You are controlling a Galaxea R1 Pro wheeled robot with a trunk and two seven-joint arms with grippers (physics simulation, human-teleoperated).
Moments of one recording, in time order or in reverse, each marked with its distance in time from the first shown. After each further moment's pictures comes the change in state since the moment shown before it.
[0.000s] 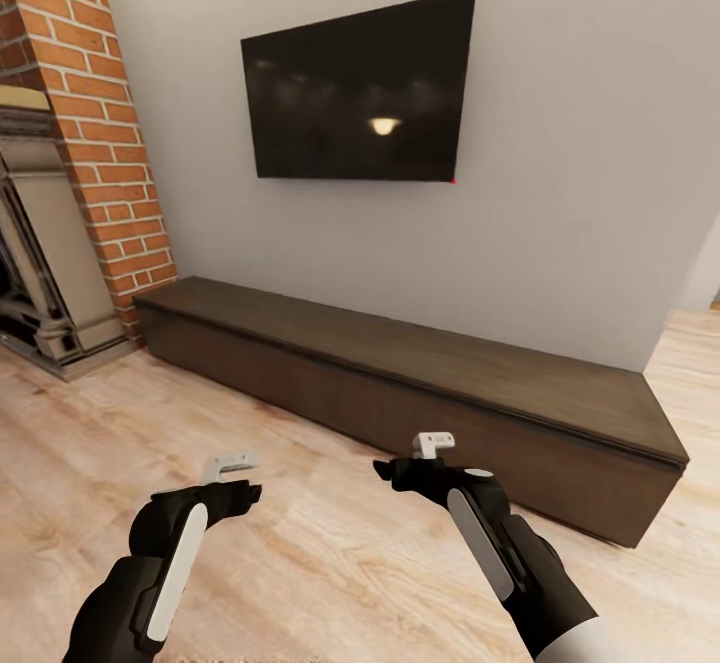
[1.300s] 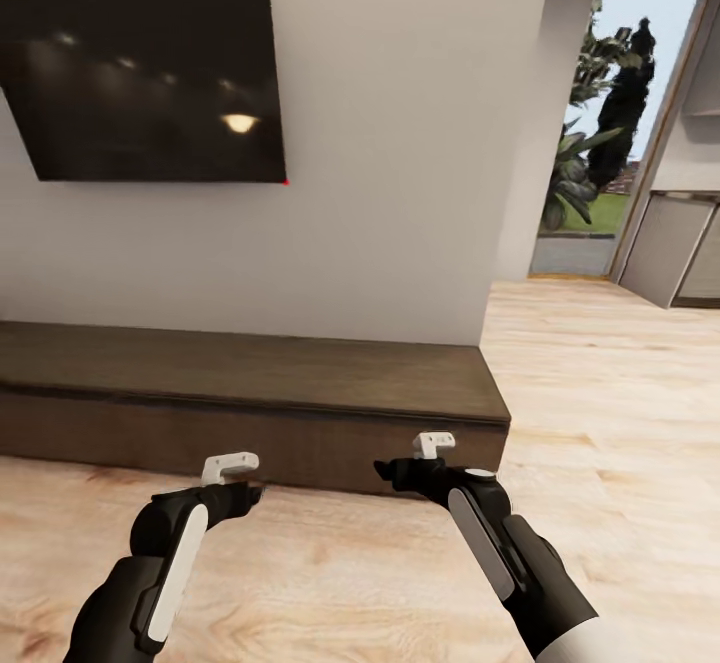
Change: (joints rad) left arm 0.000 0.000 0.001 0.009 0.000 0.000 0.000; right arm 0.000 -0.001 -0.003 0.001 -0.003 0.002 0.001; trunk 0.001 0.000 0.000
